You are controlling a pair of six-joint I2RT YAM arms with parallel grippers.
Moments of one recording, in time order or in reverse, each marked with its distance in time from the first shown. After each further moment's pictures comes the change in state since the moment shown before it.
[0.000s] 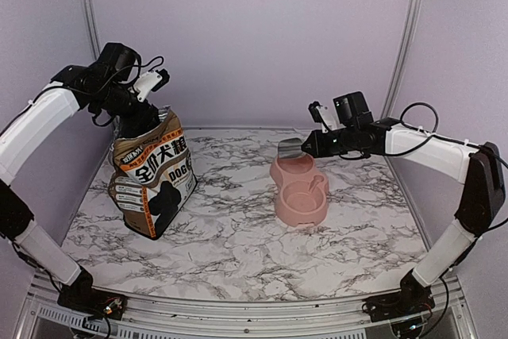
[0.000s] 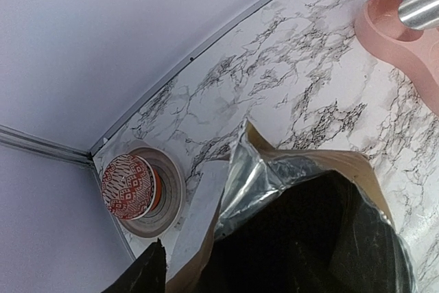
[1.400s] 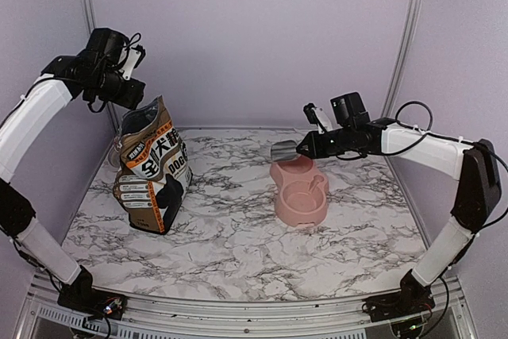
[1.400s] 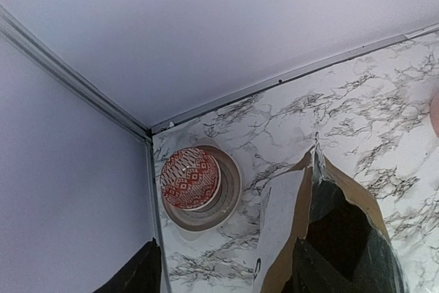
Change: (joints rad) left arm 0.053 0.031 0.119 0.039 -0.226 -0.189; right arm -0.010 0.037 0.009 0.010 -0.090 -0.016
